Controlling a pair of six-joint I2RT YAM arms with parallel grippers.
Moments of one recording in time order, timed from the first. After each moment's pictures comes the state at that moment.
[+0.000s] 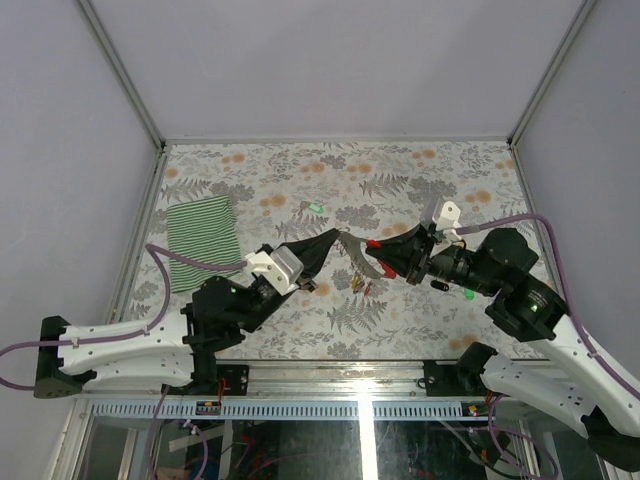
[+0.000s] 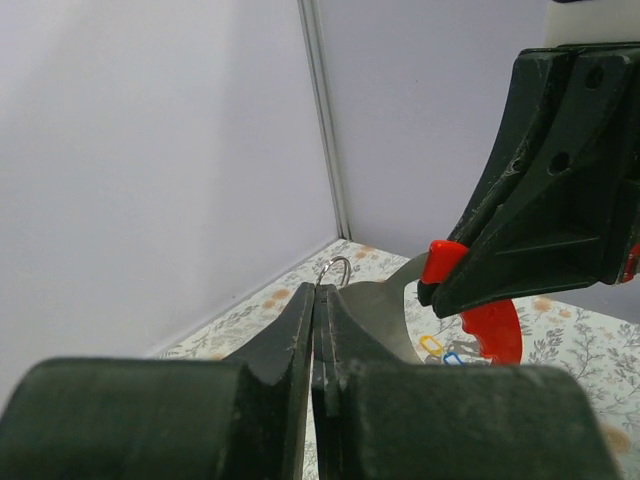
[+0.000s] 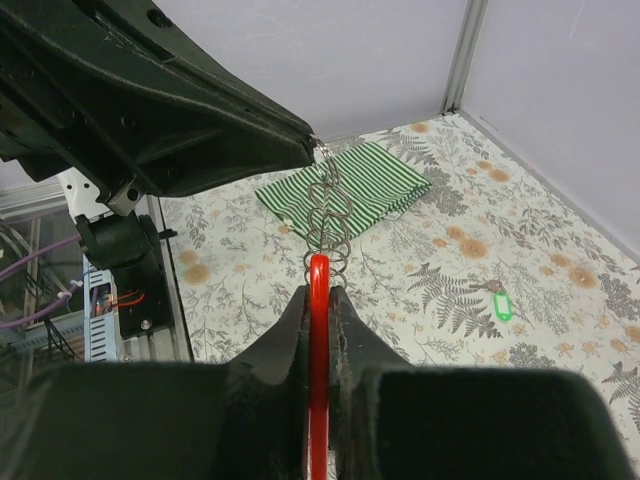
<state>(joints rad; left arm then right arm) -1.32 0.91 0.76 0.58 -0.45 0.37 0.80 0.72 0.98 -0.22 -0.38 0.00</state>
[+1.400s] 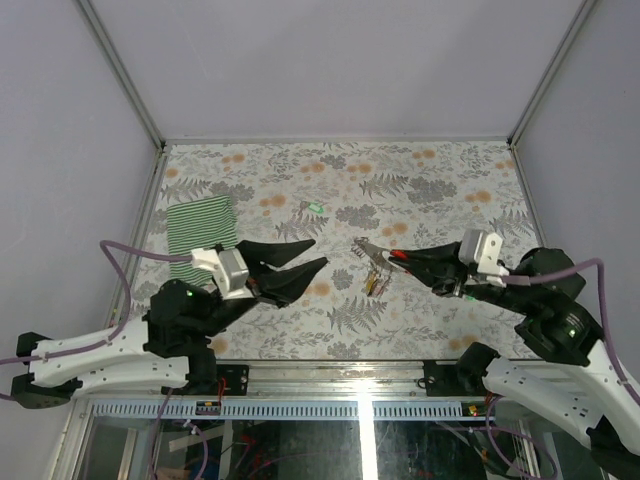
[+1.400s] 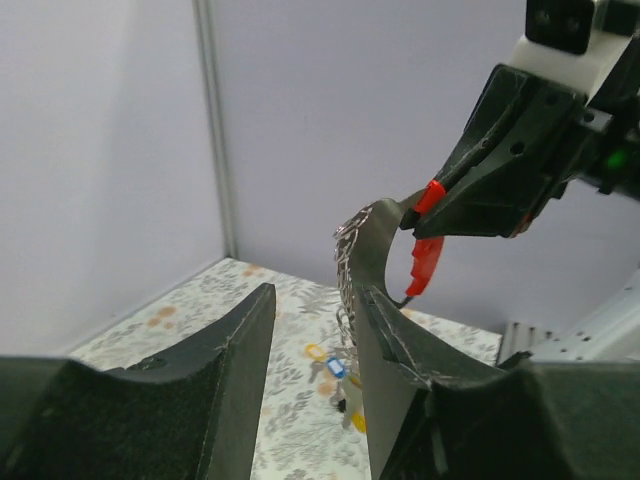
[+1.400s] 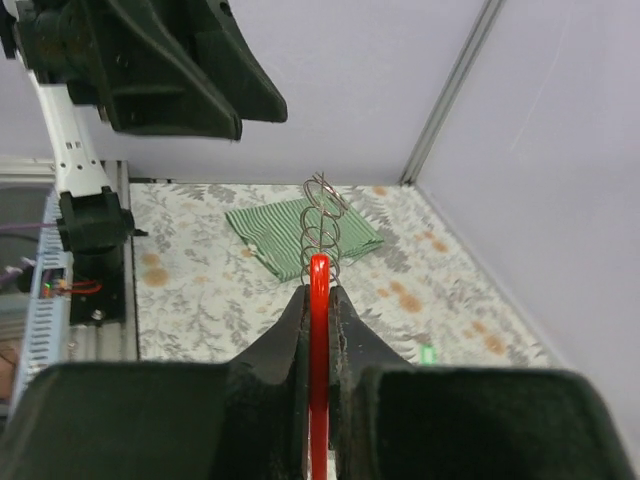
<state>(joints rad) -1.32 0.71 0.74 0.42 -0.24 0.14 0.80 0.60 1.01 -0.28 -0.42 -0.17</state>
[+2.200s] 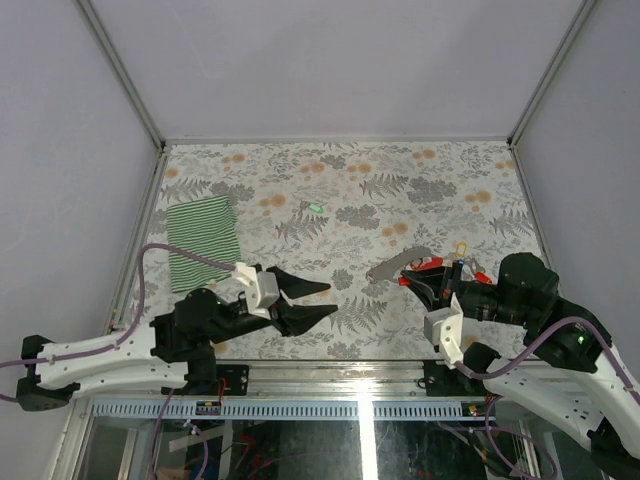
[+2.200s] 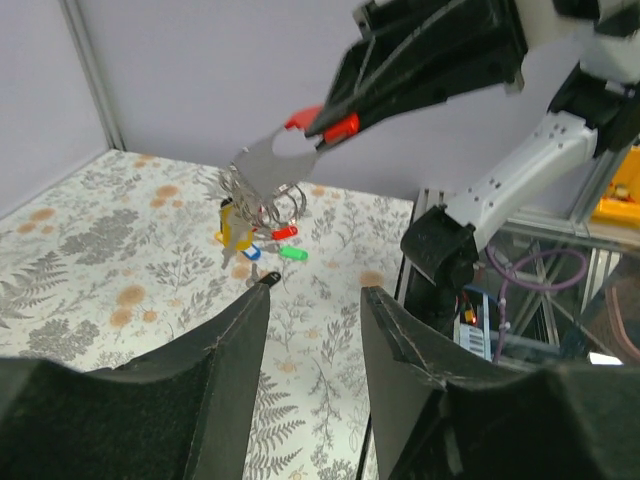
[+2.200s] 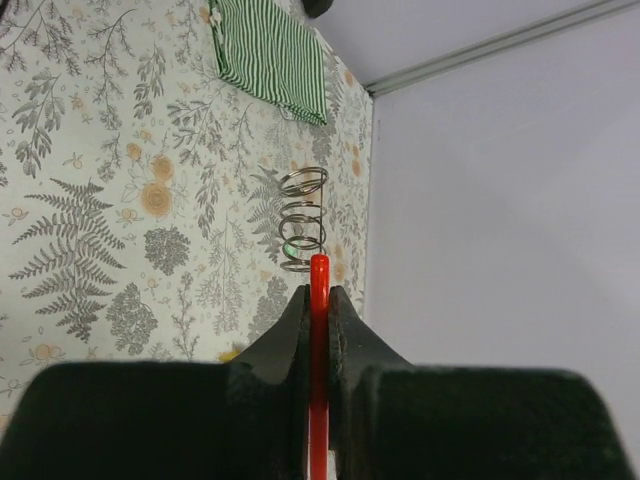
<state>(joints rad) -1.32 0.61 0.61 0.20 -0.04 -0.03 0.81 0.56 1.01 -0.76 -0.47 -1.17</state>
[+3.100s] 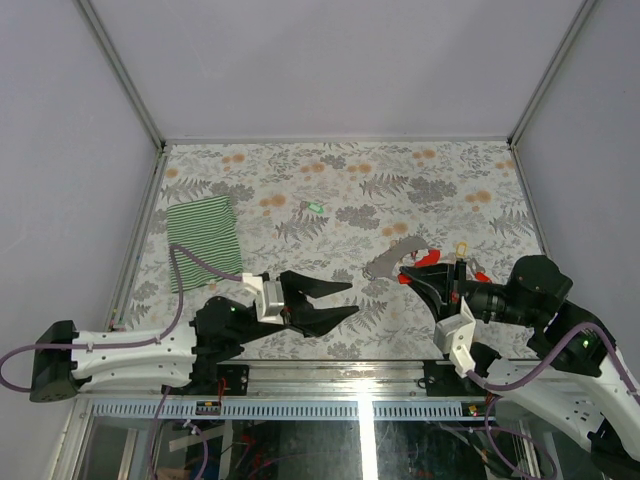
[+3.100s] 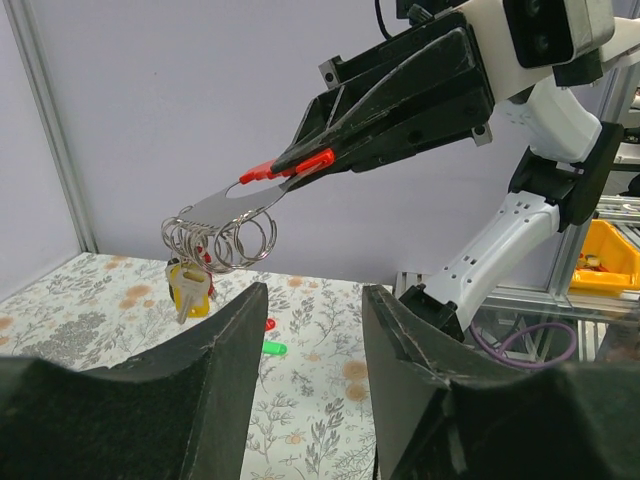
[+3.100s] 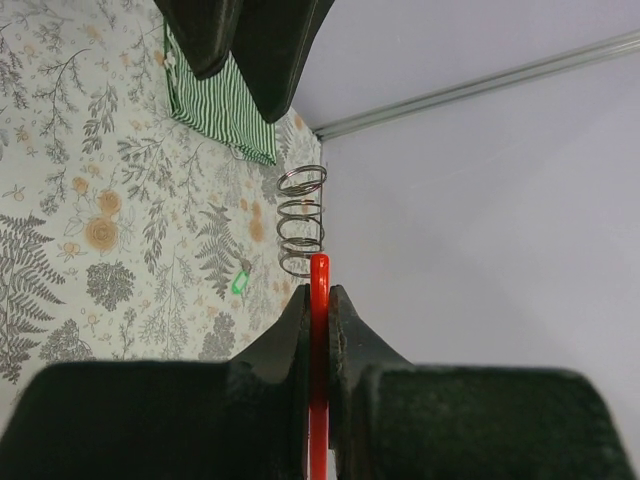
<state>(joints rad) -1.32 0.82 0.45 0.81 0.03 -0.02 0.81 0.53 1.02 -0.67 -0.52 -1.22</state>
